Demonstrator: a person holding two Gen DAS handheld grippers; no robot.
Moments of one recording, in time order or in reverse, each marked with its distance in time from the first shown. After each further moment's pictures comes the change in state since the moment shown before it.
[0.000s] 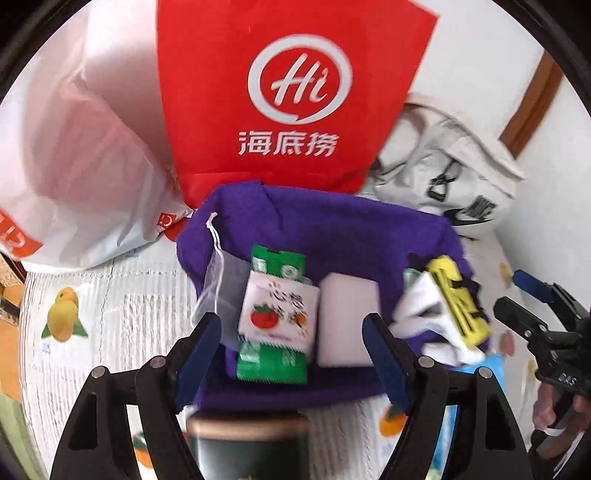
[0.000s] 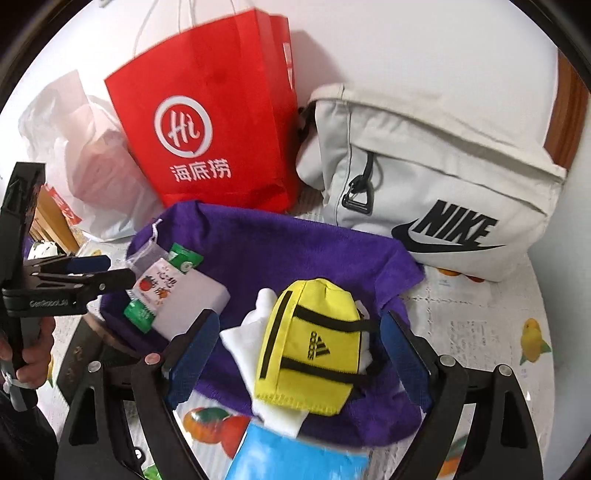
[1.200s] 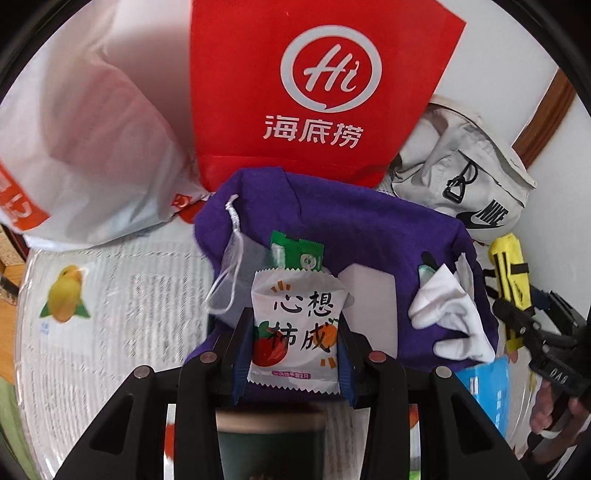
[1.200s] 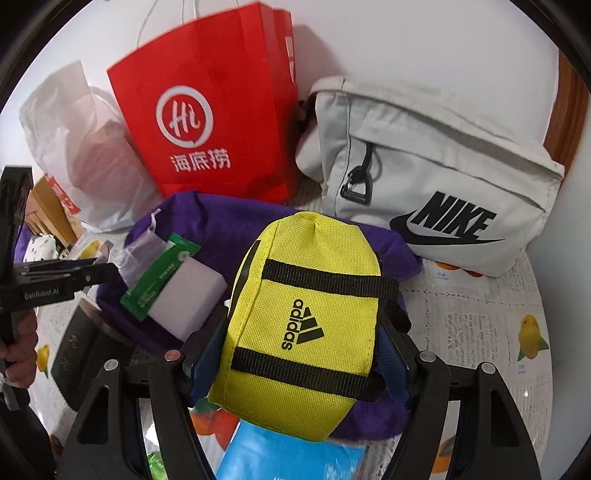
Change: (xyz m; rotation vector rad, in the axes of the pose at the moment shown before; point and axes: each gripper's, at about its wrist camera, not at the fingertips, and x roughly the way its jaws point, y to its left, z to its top) left arm 0.017 0.015 -0.002 -0.061 0.026 0.023; right arm 0.011 0.000 -0.002 -0.024 0.025 -0.009
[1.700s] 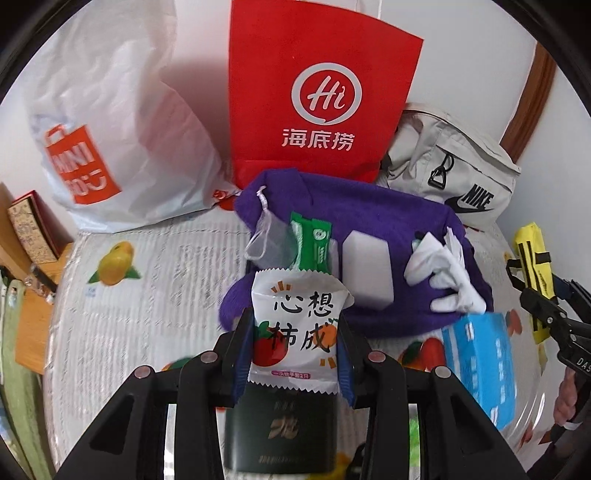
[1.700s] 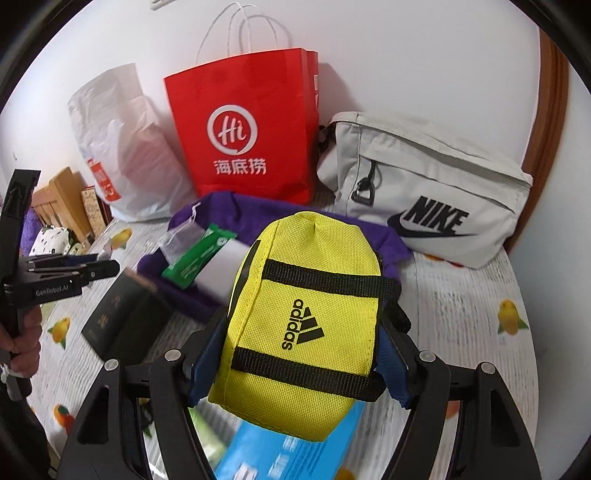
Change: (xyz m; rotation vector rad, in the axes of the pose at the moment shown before) left arm -0.064 0.000 -0.057 0.025 -0.091 0.067; right arm -0.074 0.020 -0.044 -0.040 -0.093 0.004
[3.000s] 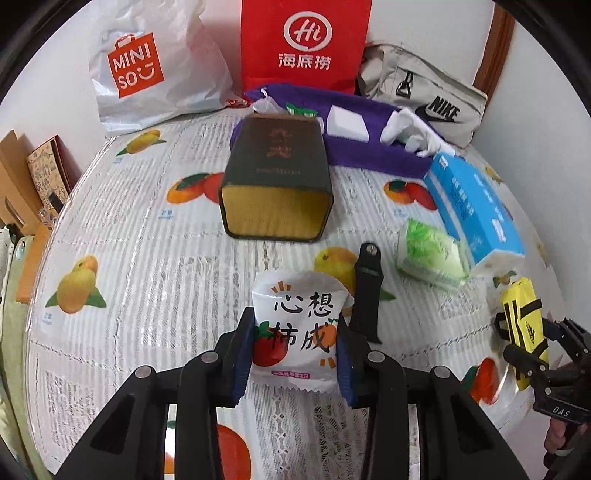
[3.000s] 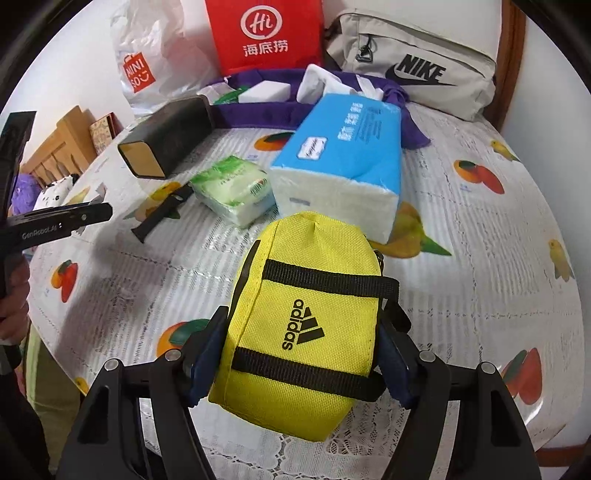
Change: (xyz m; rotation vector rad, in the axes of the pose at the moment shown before) left arm -0.054 0.002 -0.183 0.036 0.041 0.014; right arm -0.056 0.053 -0.218 0.049 0.193 -0.008
